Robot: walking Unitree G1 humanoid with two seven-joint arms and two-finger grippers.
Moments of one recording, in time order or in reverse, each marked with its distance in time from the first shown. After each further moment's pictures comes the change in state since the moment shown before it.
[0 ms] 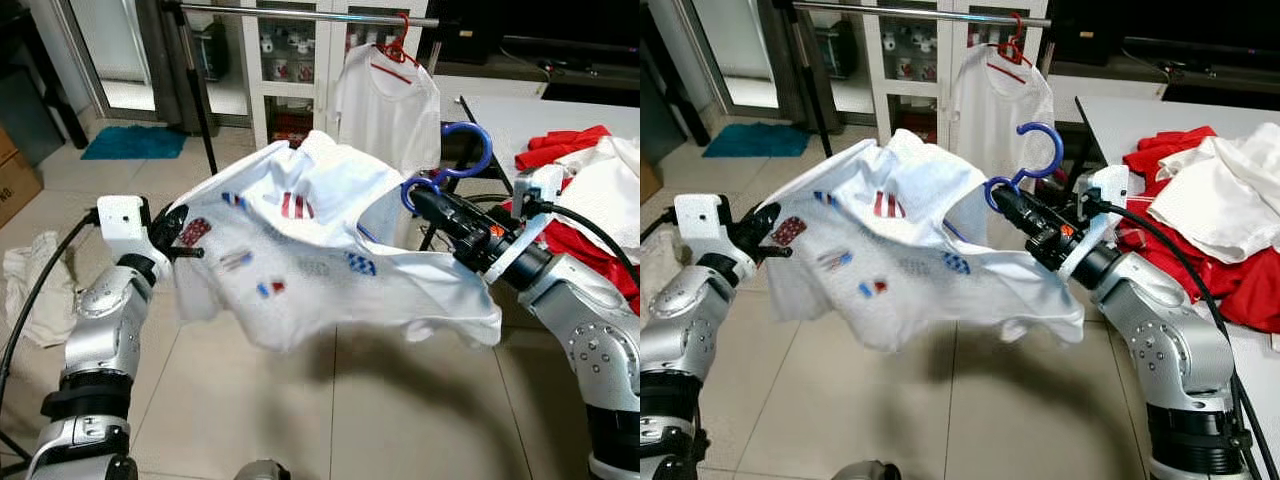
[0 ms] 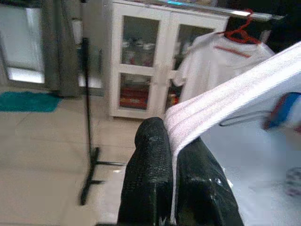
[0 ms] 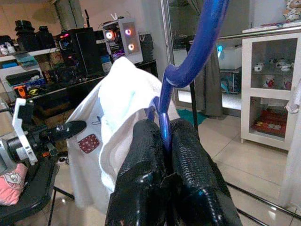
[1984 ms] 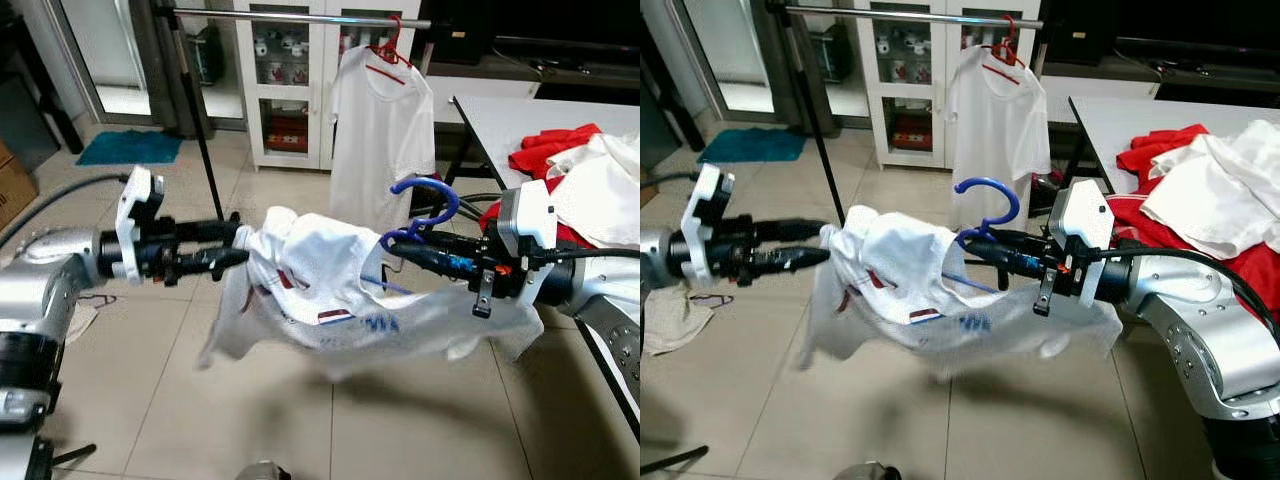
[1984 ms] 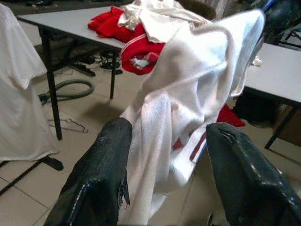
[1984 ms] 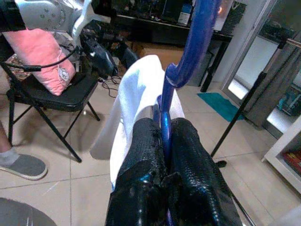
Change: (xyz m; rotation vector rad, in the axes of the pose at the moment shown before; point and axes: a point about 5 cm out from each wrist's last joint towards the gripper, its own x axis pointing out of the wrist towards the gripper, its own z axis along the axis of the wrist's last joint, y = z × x) left arm -0.025 -0.018 0.054 0.083 0.270 -1.072; right arm -0.016 0.027 0.018 -0.395 0.220 0.432
